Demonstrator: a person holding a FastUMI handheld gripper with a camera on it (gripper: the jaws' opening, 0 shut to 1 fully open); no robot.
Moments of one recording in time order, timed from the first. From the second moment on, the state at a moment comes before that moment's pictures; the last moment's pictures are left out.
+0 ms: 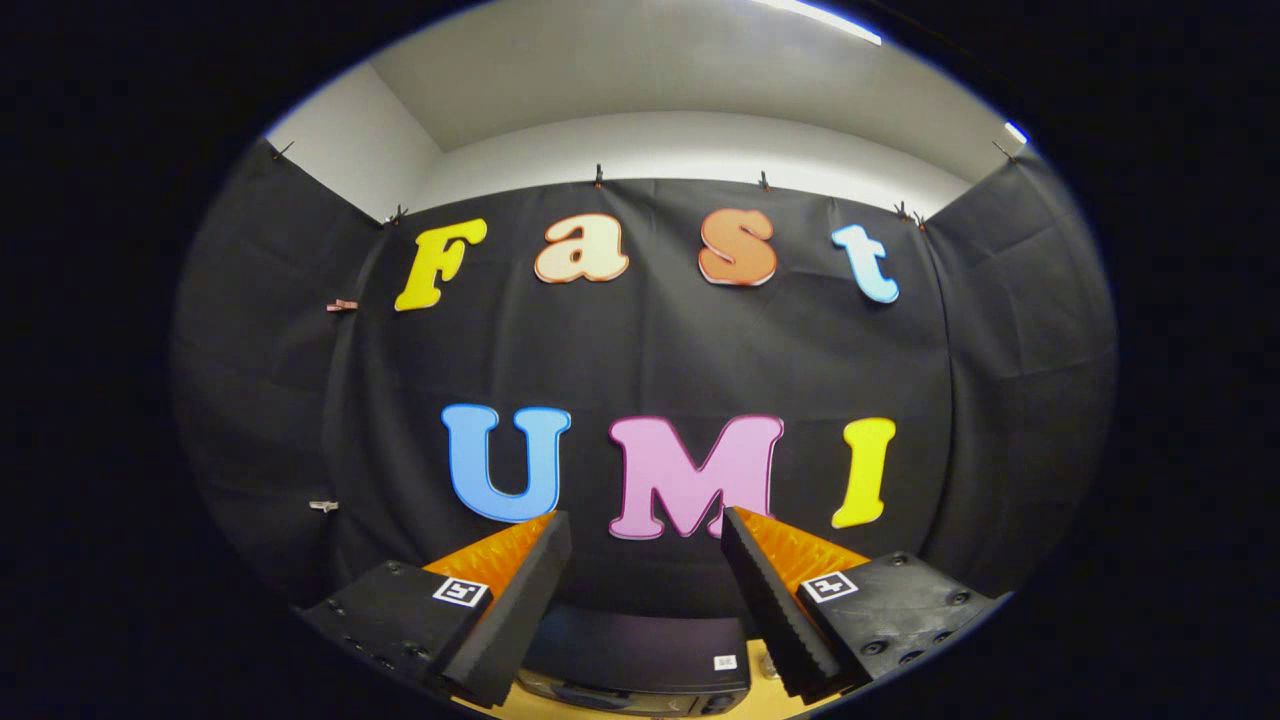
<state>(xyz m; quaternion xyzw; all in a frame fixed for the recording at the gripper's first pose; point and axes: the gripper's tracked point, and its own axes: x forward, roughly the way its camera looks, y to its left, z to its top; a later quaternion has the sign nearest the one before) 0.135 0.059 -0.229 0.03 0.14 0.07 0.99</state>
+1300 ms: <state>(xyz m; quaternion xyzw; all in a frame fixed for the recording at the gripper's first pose) 0.042 0.089 -0.551 0.01 0.37 0.02 0.93</state>
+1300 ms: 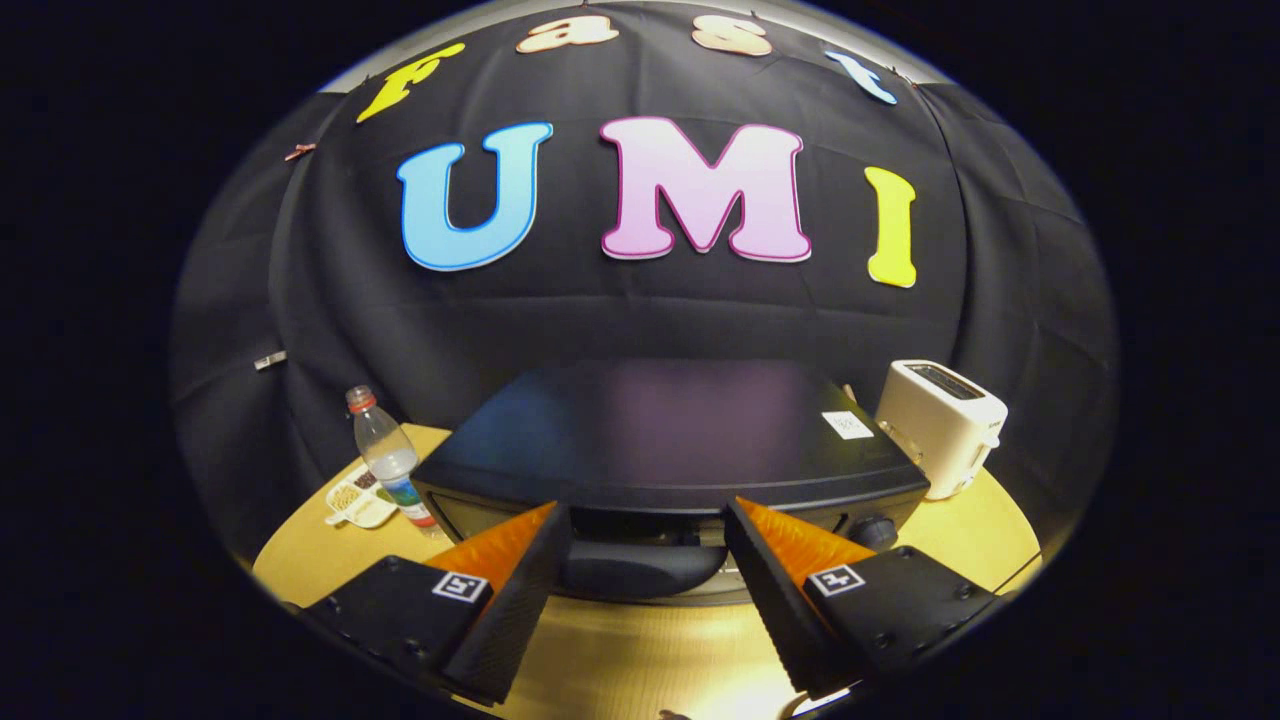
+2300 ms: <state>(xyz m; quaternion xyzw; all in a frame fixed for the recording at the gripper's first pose) -0.085 0.088 -0.570 0.00 0.51 0.04 0.86</state>
